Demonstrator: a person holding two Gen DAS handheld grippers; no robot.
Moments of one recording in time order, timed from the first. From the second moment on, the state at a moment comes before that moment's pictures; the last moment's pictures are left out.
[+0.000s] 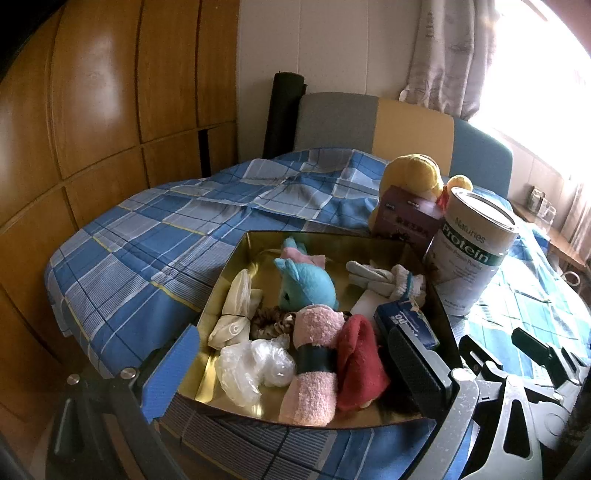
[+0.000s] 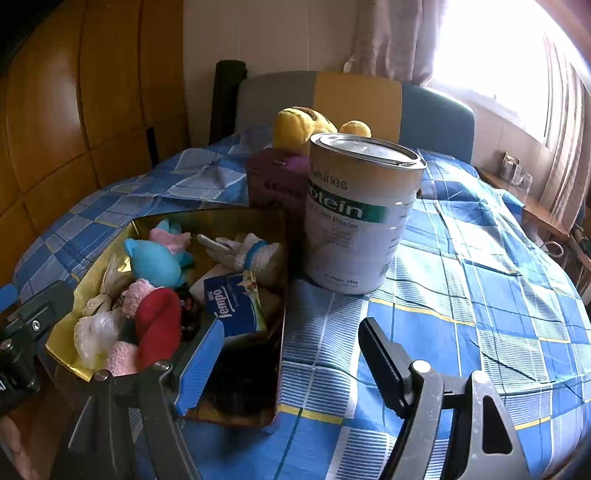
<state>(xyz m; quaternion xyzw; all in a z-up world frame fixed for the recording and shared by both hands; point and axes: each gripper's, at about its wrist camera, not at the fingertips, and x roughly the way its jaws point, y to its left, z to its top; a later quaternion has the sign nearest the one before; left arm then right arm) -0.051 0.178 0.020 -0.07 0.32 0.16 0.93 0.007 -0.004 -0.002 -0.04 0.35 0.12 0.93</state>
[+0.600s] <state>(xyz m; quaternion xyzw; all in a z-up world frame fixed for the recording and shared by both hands) -0.051 0.176 0.019 -0.07 0.32 0.15 0.93 0.008 -0.005 -0.003 -0.04 0.36 0.12 0.93</state>
